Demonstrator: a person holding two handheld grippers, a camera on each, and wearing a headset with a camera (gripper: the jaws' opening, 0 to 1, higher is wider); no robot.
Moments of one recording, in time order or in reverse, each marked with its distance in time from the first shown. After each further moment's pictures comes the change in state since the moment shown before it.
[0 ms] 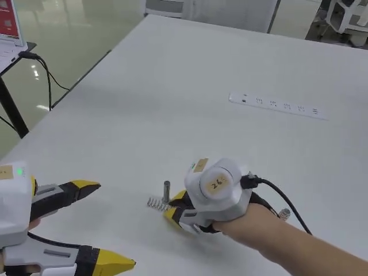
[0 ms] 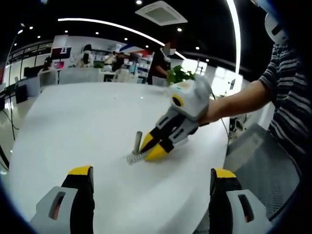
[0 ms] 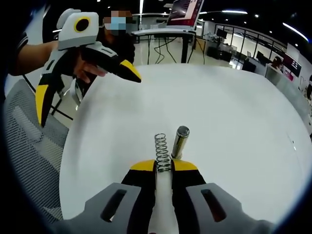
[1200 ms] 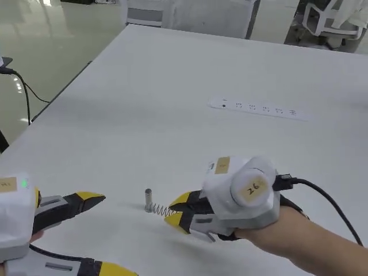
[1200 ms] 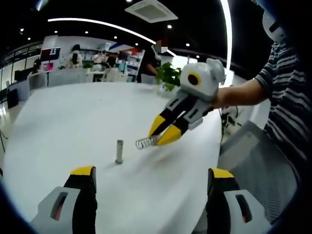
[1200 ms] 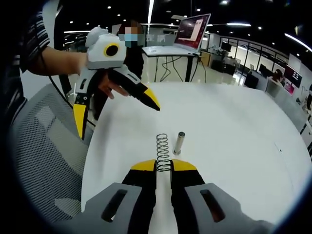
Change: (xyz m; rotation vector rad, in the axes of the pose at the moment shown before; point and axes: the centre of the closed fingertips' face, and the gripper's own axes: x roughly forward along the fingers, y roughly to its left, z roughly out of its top) left arm 0.026 -0.029 0.011 0.039 0.023 -0.089; right arm -0.080 0.011 0.011 -0.062 -0.101 0.022
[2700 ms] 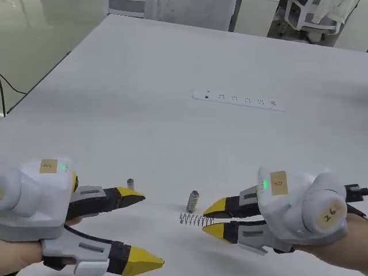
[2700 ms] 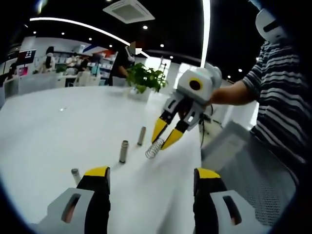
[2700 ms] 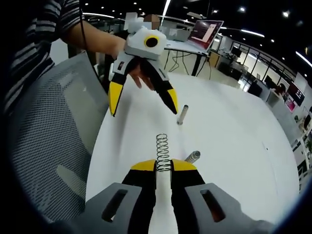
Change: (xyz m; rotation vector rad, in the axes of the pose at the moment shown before) left arm 0.055 -0.049 0.027 0.071 -0.028 -0.258; right arm -0.069 0.015 -0.047 -0.163 0.067 0.004
